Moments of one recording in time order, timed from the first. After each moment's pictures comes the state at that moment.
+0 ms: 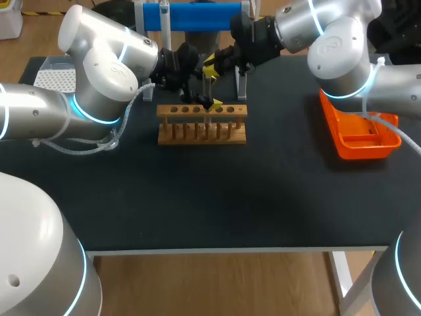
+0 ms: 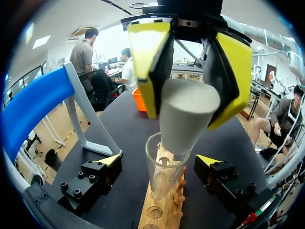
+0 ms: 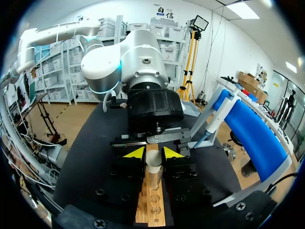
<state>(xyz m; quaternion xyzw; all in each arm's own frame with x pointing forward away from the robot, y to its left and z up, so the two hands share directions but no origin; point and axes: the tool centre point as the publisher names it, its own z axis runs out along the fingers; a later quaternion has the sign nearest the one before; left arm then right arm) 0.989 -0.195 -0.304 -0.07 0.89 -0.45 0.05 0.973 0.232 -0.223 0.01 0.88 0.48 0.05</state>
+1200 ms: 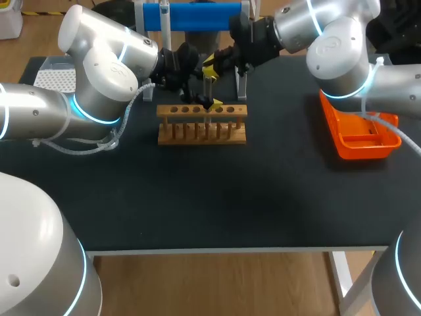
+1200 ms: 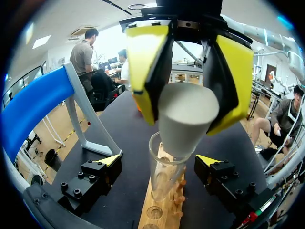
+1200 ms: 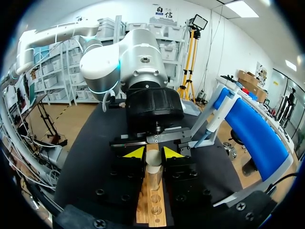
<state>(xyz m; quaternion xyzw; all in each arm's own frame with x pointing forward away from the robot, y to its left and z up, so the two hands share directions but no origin) 0.989 -0.195 -0.304 -0.07 0.89 -0.45 0.05 0.974 0.232 -0.225 0.01 0.88 0.48 0.04</state>
